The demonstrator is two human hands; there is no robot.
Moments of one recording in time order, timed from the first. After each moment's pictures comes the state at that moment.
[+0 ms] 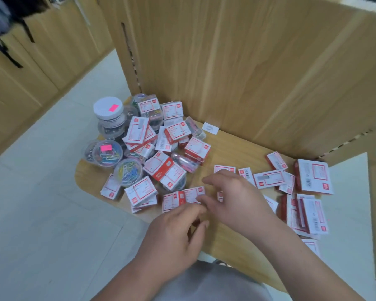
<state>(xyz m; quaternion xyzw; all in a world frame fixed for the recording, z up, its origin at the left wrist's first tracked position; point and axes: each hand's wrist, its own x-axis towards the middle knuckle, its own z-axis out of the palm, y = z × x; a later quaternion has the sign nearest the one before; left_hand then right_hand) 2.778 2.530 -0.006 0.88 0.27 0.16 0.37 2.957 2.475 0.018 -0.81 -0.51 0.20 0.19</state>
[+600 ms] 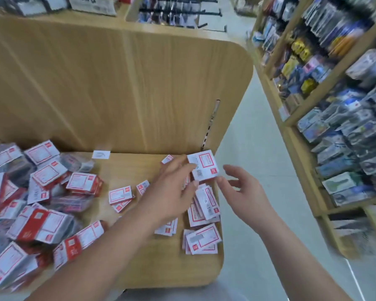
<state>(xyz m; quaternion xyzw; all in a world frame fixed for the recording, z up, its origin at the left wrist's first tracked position) 3.001 2.492 -0.010 0.92 0.09 0.06 0.37 3.086 2.304 0.016 -0.87 -0.10 0.20 0.44</state>
